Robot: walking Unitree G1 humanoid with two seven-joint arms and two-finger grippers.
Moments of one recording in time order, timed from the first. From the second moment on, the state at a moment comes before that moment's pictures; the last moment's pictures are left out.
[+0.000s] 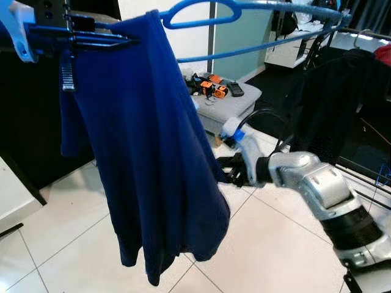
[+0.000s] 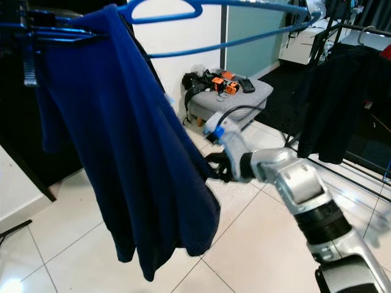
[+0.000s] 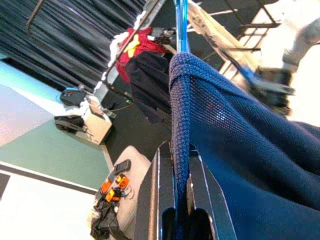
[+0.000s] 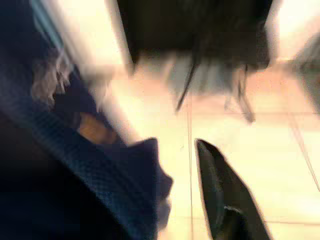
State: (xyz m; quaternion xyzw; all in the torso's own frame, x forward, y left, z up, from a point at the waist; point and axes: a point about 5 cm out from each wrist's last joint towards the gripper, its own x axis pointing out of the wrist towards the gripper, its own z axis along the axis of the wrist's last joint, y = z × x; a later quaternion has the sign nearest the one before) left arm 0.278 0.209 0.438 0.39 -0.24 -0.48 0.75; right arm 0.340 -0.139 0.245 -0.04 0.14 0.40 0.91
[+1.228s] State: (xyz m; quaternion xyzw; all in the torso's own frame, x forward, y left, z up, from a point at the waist) left arm 0.269 0.204 0.365 0.39 -0.16 -0.52 0.74; right arm 0.371 -0.208 0.340 0.31 -0.03 0.28 0.91
